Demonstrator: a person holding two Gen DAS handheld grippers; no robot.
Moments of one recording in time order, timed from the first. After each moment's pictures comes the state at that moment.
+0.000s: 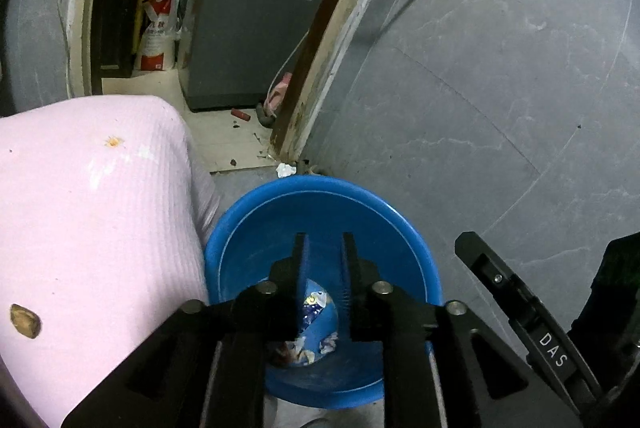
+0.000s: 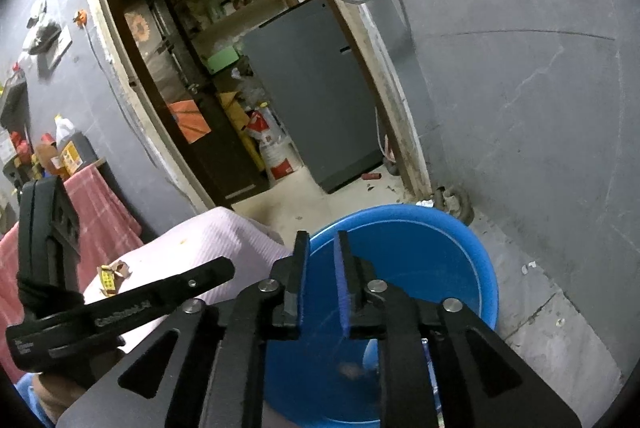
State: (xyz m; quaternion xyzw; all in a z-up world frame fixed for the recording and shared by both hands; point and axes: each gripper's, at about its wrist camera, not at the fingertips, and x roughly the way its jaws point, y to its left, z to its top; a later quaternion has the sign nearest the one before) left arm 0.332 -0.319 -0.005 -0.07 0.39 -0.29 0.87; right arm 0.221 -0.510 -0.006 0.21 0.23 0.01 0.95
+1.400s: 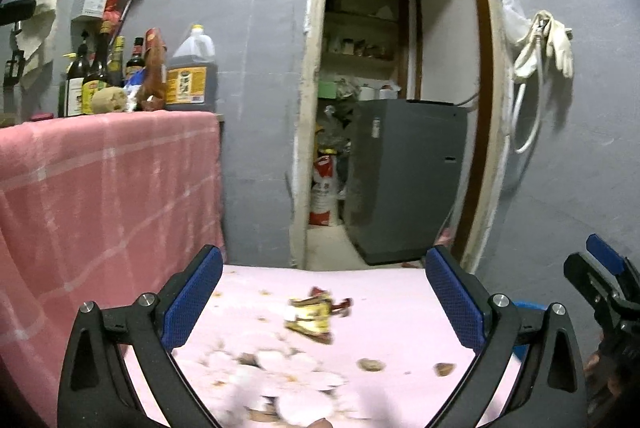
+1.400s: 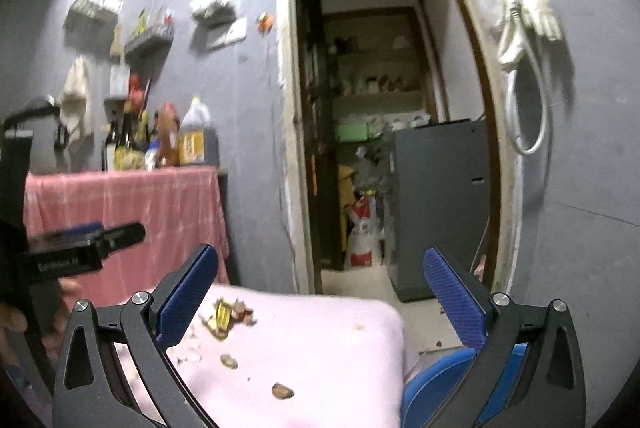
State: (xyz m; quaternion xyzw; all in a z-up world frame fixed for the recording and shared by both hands) left arm 0.228 -0.049 0.091 -0.03 0.13 -0.04 0.99; right arm 0.206 -0.307 0.084 0.02 0.05 0.15 0.99
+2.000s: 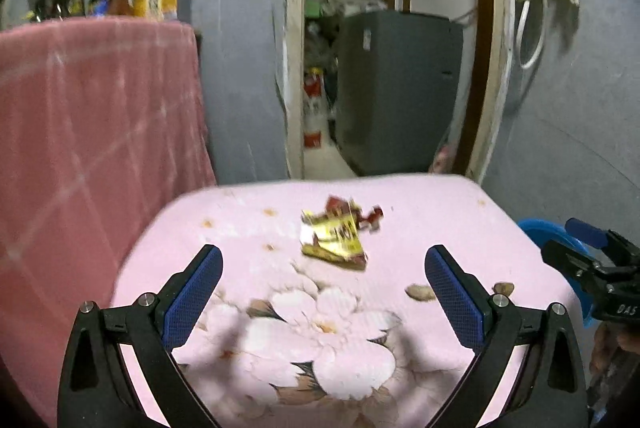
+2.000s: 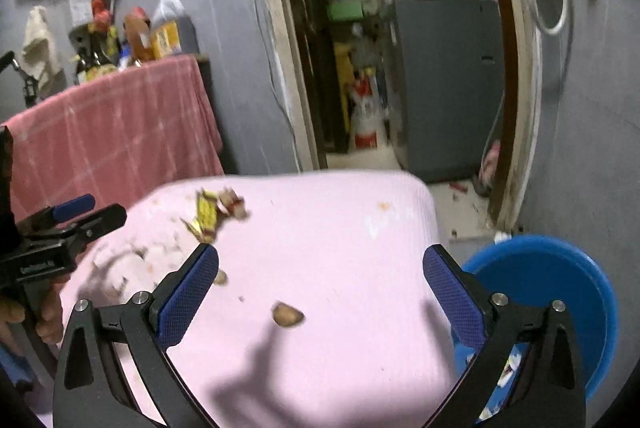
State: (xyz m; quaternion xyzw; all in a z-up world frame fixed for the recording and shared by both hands) left arm 0.282 -0.031 0.016 0.01 0.28 -0.08 0.96; right arm 0.267 -0.292 0.012 0.03 0.27 0.15 0.95
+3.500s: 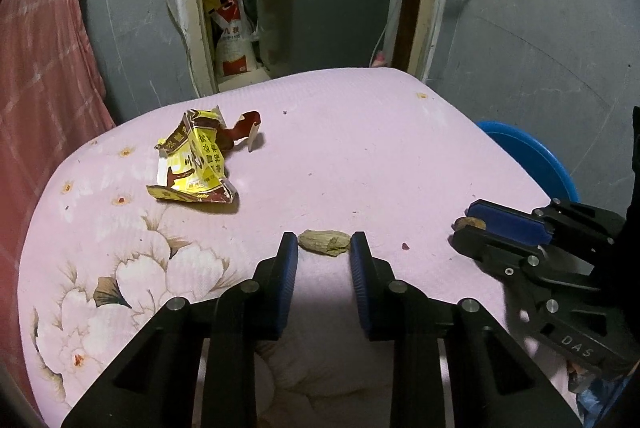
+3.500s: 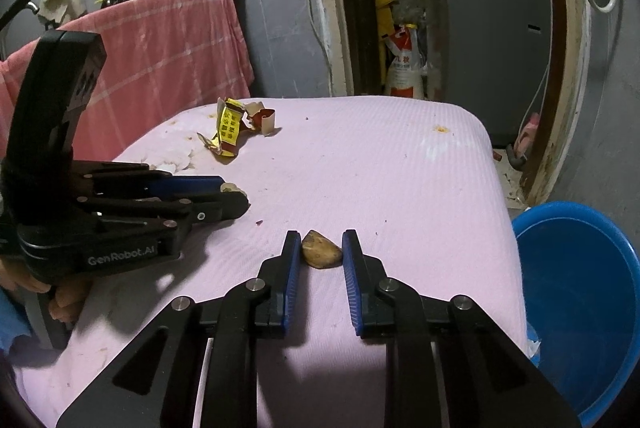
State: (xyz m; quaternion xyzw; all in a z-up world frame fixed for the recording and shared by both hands) left arm 0.320 -0.101 -0.041 0.07 0.41 -0.19 0.89; right arm 0.271 -0.269 -0.034 0.00 0.34 0.22 0.91
